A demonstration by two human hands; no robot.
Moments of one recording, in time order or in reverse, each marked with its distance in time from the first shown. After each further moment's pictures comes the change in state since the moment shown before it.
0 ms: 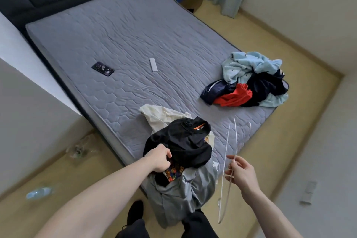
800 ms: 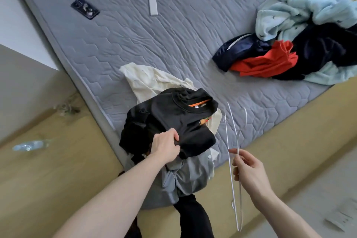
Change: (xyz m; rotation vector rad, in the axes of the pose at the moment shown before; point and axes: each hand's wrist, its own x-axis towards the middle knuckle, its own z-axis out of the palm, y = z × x) left_hand 0.210 0.077 0.147 -0.148 0.264 -0.271; right_hand 0.236 0.083 -0.049 -0.224 -0.254 0.045
